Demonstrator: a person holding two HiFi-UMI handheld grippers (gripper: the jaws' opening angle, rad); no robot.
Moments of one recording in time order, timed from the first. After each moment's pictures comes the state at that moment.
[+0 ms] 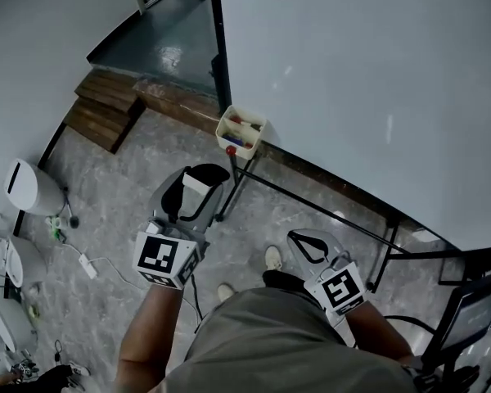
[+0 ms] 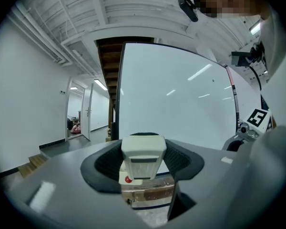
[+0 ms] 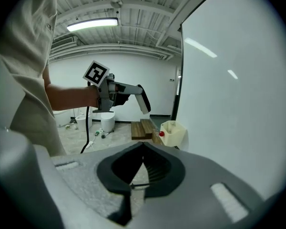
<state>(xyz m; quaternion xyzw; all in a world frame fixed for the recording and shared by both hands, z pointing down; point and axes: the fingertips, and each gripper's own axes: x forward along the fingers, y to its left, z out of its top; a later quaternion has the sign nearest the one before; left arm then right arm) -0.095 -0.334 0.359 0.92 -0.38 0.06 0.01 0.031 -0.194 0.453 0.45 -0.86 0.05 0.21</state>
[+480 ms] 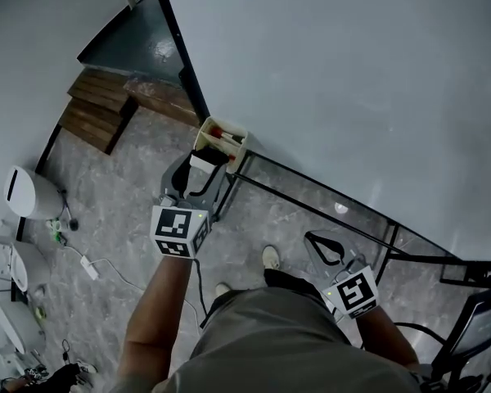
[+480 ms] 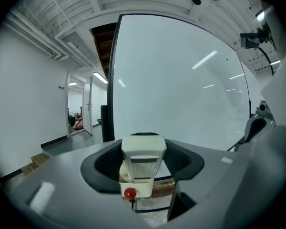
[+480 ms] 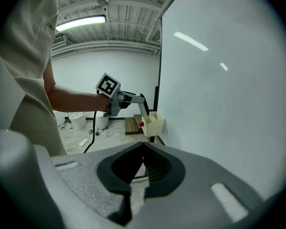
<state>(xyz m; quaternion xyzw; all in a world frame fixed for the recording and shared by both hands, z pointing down) -0.007 -0.435 0.425 0.91 -0.39 0.11 0.01 0.134 -0.229 0.470 0.48 -0.84 0.08 0.23</state>
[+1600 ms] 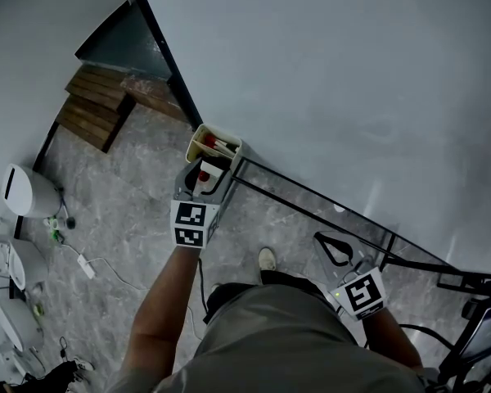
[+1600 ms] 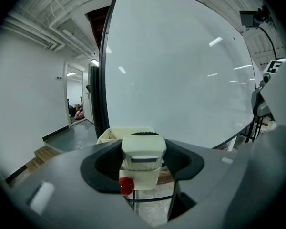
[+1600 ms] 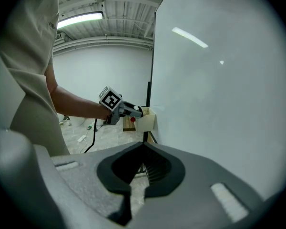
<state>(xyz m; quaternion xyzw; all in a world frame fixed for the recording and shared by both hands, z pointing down) 0.017 -0.469 0.510 0.90 -0.39 0.19 0.04 0.171 -0.251 0.471 0.48 -0.84 0.09 0.24</state>
